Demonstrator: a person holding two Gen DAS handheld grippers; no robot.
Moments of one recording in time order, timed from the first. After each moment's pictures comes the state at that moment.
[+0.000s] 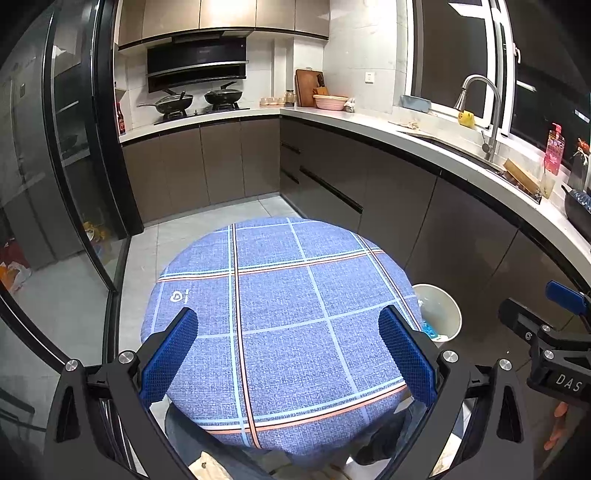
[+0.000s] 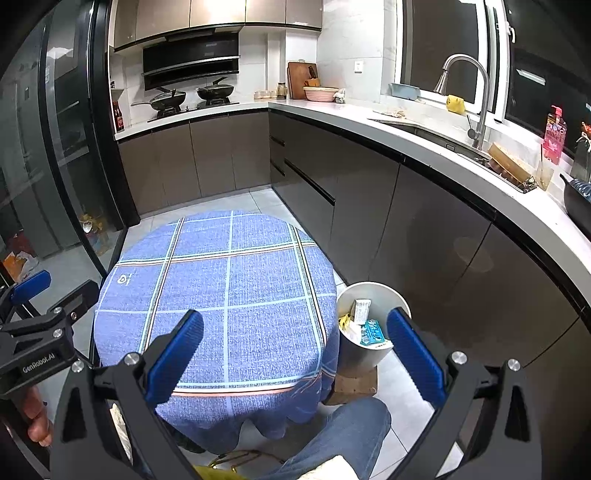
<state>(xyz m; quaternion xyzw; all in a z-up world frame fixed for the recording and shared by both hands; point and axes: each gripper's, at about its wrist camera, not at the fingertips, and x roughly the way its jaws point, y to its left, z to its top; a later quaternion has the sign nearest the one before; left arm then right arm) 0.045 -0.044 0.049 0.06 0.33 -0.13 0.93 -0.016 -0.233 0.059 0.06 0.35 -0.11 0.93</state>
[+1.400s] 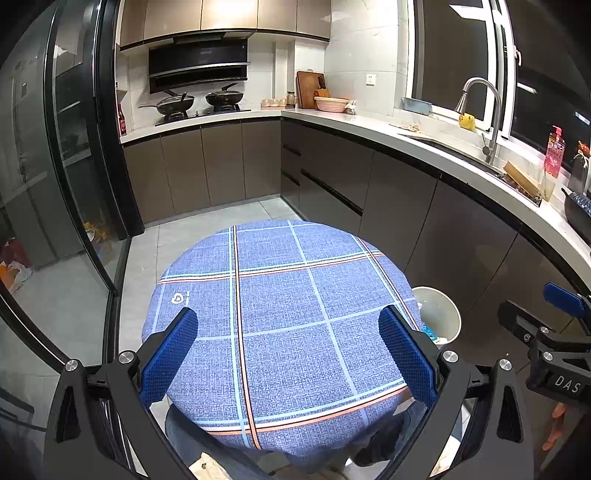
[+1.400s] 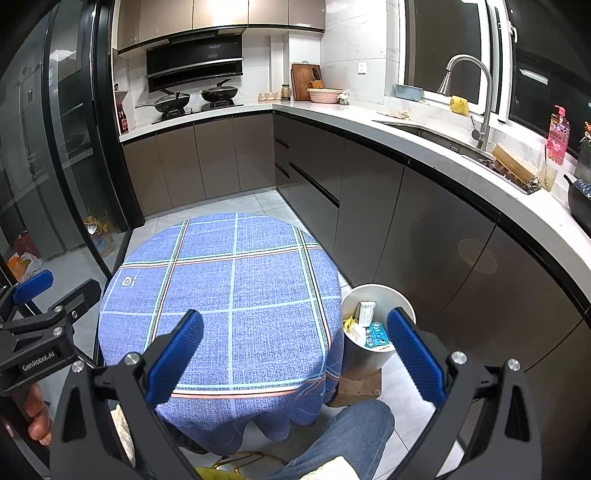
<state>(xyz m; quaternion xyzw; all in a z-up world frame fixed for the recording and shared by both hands) 0.047 -0.036 0.053 0.05 0.33 -0.13 0.93 -0.014 -0.231 0.063 0.06 0.34 -0.11 0.93</state>
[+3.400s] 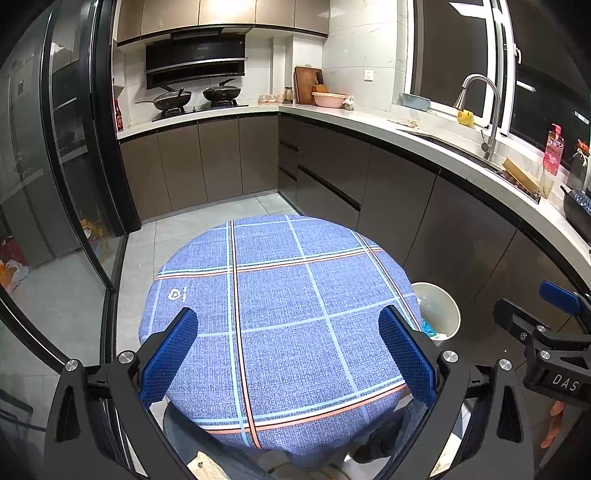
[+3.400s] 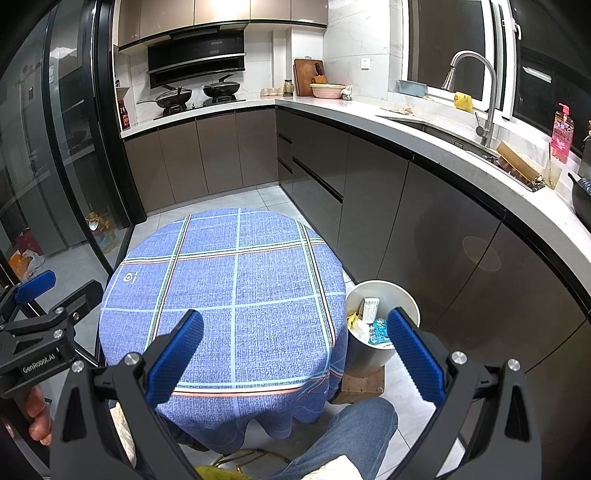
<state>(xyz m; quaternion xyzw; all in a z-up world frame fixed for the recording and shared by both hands) 0.054 -0.025 0.048 0.06 0.34 -0.15 0.93 -0.007 -0.232 0.055 0.06 0.35 -0.10 0.93</state>
